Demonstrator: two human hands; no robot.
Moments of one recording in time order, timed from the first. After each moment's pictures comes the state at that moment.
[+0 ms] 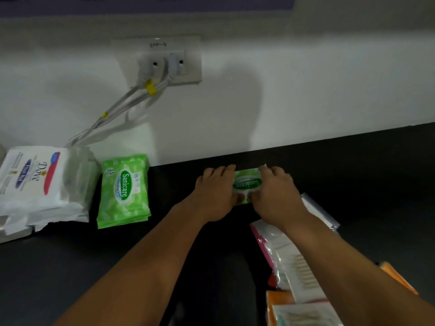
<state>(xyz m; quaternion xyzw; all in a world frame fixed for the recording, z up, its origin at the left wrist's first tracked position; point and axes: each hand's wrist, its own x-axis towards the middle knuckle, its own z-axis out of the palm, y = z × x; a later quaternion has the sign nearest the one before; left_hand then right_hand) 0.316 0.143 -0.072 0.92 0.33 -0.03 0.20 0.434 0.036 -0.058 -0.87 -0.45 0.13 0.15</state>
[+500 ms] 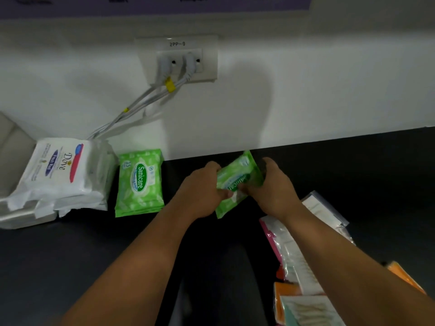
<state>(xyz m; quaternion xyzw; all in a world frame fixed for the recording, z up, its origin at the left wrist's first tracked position) 0.265 0.144 -0.047 0.86 0.41 0.06 0.30 0.422 0.054 -0.062 -0.83 -0.38 0.26 0.32</state>
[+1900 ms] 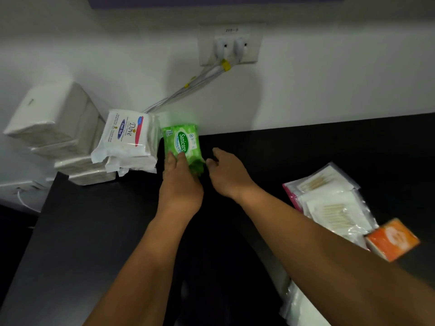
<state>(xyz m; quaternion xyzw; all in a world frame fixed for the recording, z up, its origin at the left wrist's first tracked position) 0.134 0.107 -0.040 0.75 0.57 0.18 0.28 0.255 0.080 -0.021 -0.76 -0.46 0.34 0.30</state>
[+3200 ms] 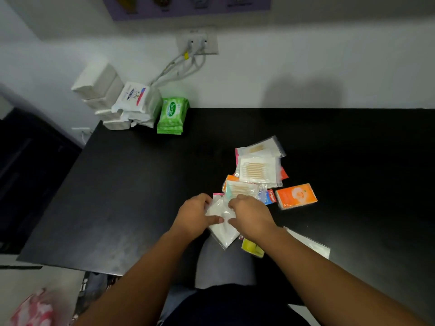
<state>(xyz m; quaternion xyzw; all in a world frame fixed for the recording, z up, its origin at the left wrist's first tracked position) 0.204 -0.160 -0.051 0.72 0.60 0.04 0.34 0.378 -0.202 -0.036 -0.67 -0.71 0.21 0.00</state>
